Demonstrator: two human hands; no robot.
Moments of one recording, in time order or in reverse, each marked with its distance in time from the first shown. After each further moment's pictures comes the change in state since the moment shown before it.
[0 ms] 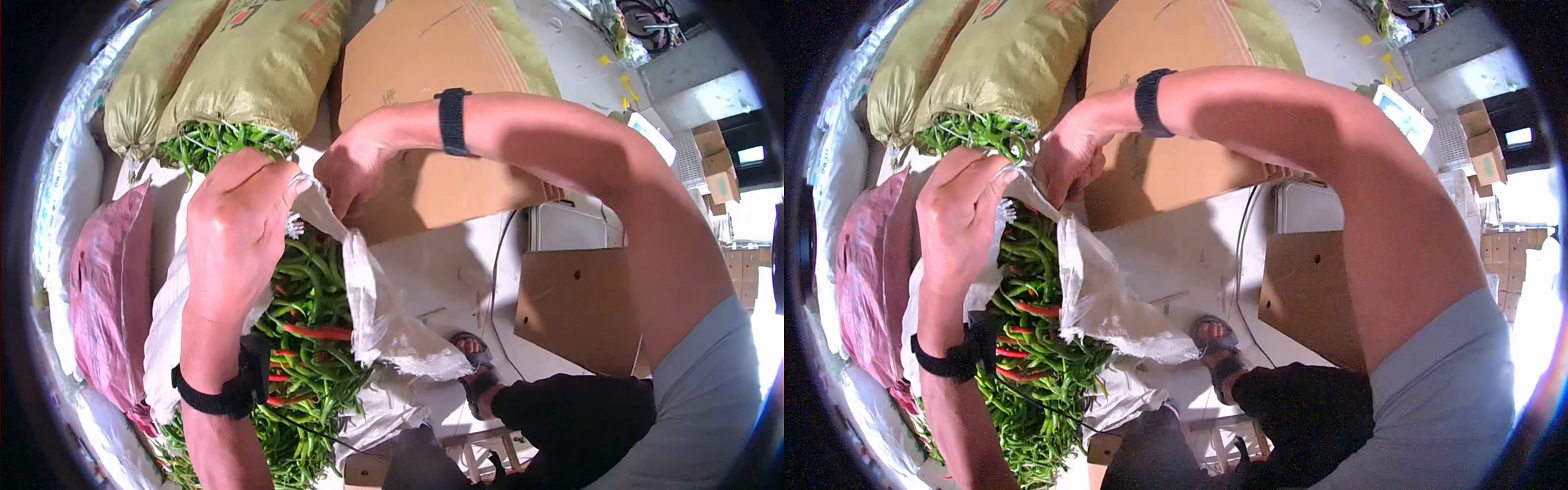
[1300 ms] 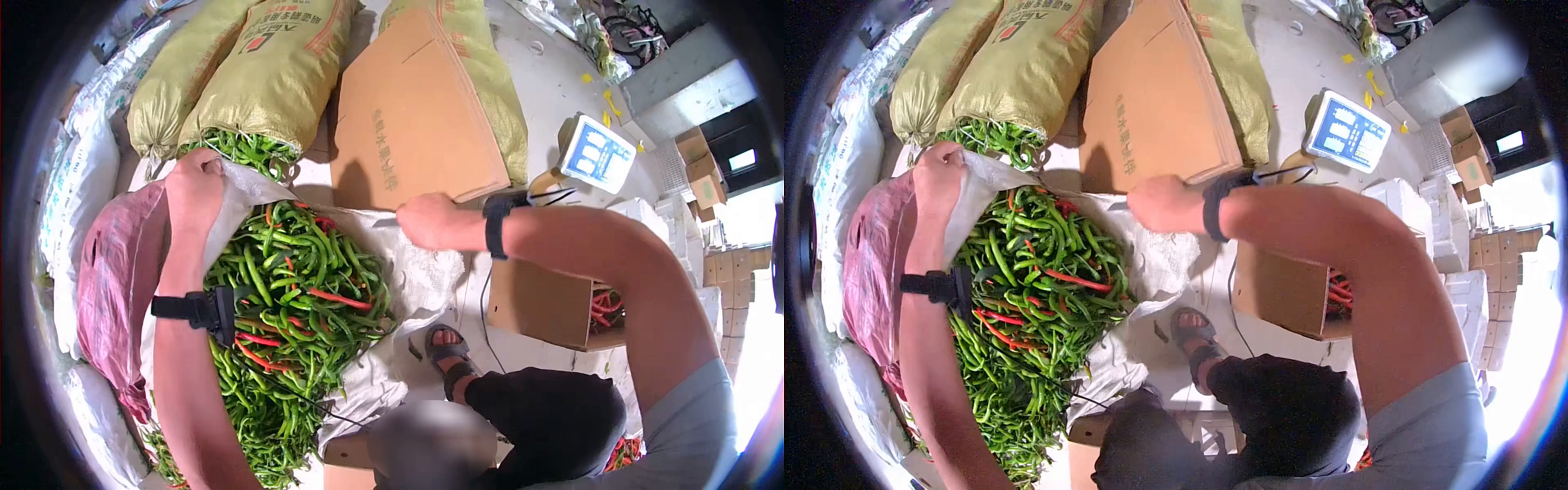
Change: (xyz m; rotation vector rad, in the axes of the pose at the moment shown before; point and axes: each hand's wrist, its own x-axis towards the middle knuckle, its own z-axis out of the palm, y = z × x) left_hand -0.013 -0.056 -0.045 0.141 0.047 -0.652; right_hand -0.039 -0.198 0.136 -0.420 0.569 1.203
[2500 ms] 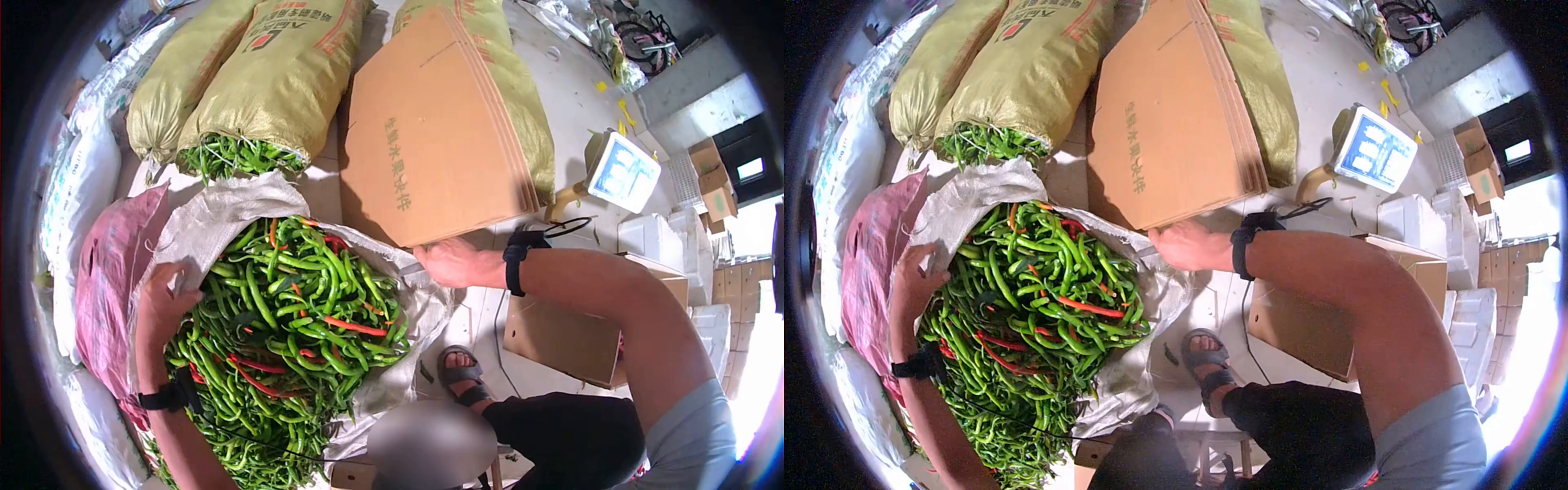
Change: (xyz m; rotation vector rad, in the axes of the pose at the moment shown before) left_hand -0.072 -0.118 -0.052 0.087 -0.300 0.170; right_hand 0.010 0.027 0.090 0.019 -0.176 -0.142
